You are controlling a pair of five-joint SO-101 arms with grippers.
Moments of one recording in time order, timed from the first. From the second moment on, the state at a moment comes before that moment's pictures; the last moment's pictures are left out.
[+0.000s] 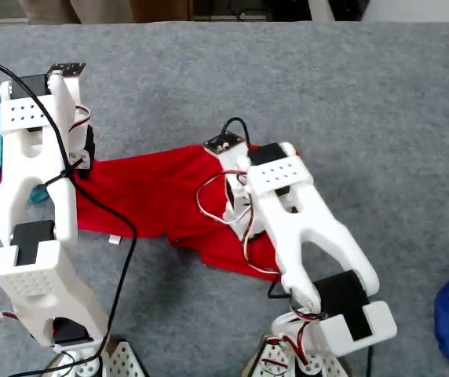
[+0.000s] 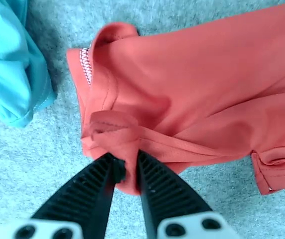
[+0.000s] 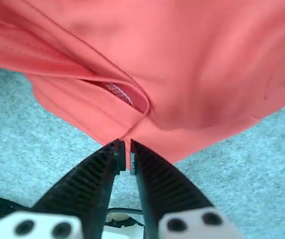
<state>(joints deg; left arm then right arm) -12.9 17.1 -18.1 98.7 -16.5 -21.8 -3.3 29.8 81.5 3.6</state>
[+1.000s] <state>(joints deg) -12.9 17.1 -18.1 98.7 -16.5 -25.0 5.6 29.8 74.9 -4.6</state>
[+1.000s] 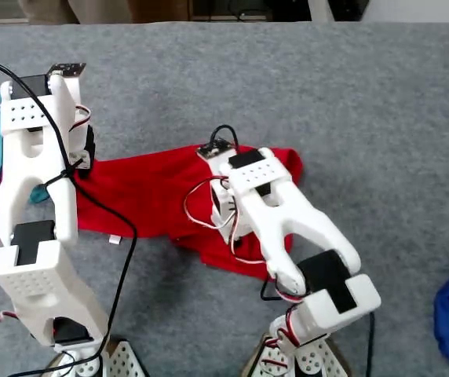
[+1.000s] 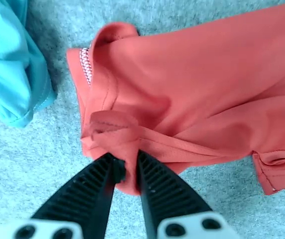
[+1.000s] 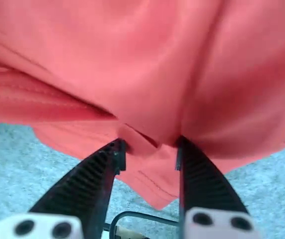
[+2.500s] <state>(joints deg) -13.8 17.1 -18.1 98.7 -16.5 -4.7 9.3 -16.7 86.7 20.3</state>
